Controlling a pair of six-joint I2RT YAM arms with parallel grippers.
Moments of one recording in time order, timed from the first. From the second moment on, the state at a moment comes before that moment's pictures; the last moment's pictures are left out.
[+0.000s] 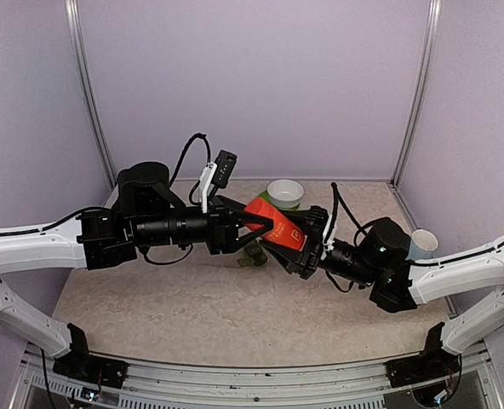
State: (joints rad) left arm -1.06 1.31 1.04 0.15 0.23 -0.34; right arm 1.07 1.33 0.59 1.00 -0.16 -0.32
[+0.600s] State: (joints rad) left arm -1.06 1.28 1.04 0.16 0.20 -0.27; right arm 1.06 1.33 0.60 0.90 -0.21 -0.25
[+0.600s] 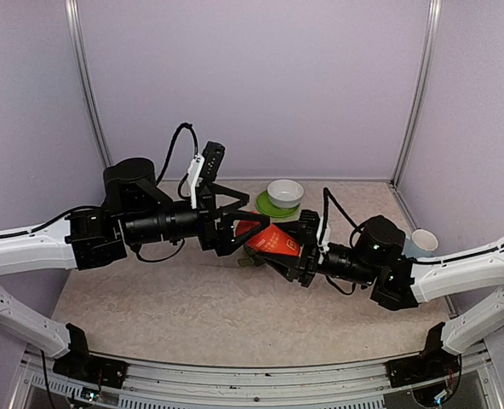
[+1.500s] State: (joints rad) left arm -1.02 1.19 0.91 0.28 0.64 0.18; right arm 0.97 1.27 0.72 0.67 -0.78 0.30
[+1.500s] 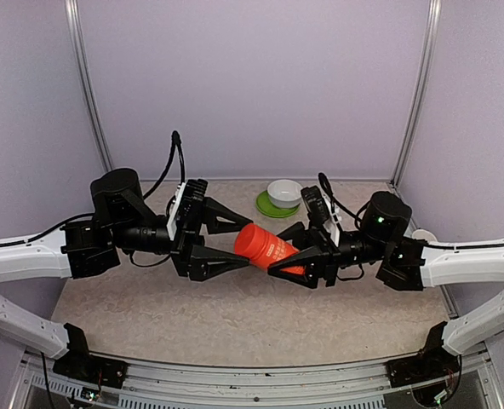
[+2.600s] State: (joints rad) left arm -1.04 1.26 0.92 0.31 0.15 -0.47; right arm 1.03 1.24 0.70 0.59 -0.15 -0.15
